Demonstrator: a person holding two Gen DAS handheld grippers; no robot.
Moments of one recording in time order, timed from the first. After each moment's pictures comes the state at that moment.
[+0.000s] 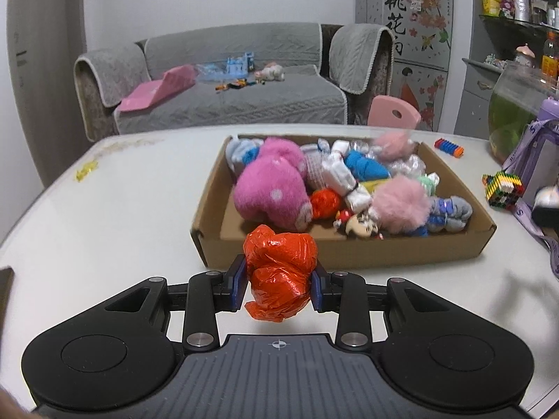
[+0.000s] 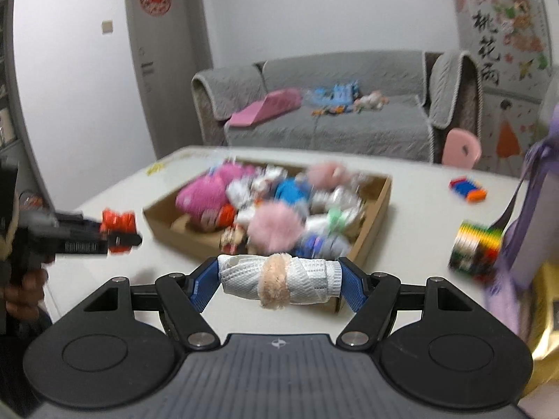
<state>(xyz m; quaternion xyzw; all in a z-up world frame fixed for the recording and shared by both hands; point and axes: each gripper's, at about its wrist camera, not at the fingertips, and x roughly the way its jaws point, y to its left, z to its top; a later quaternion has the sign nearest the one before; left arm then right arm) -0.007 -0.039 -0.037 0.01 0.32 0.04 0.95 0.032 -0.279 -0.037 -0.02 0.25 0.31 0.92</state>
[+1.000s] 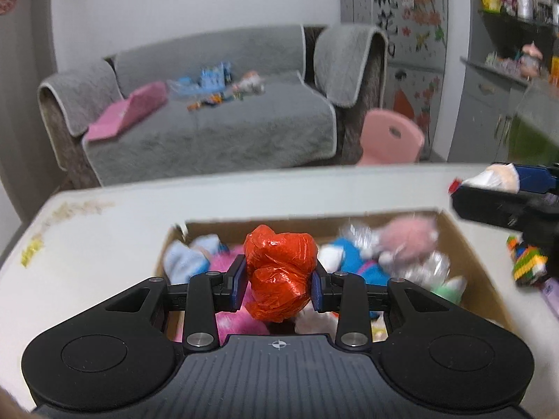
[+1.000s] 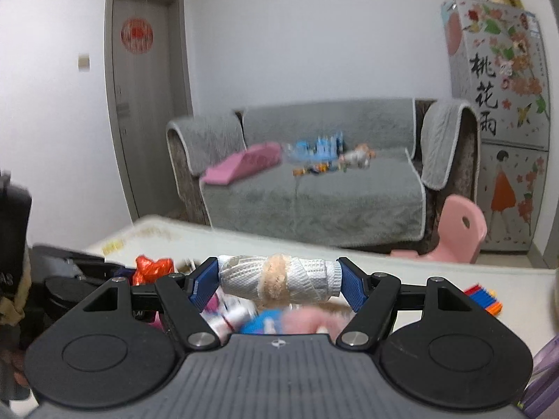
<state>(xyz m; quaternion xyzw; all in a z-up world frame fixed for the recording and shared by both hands) 0.158 -0.066 -0.025 0.03 0.33 0.01 0.94 0.141 -0.226 -0.026 -0.02 0.20 0.29 0.94</state>
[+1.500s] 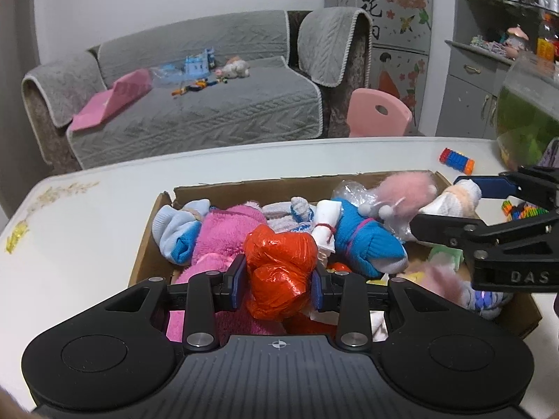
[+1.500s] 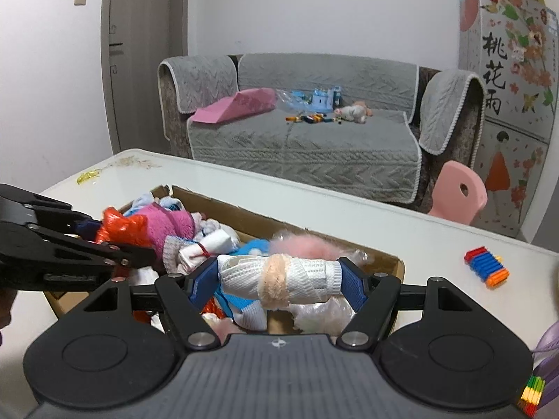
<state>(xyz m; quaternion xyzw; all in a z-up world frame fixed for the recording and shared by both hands) 0.141 -0.057 -0.048 0.04 0.34 -0.02 0.94 0.135 -0.213 -0.052 -0.08 0.26 0.27 0.93</state>
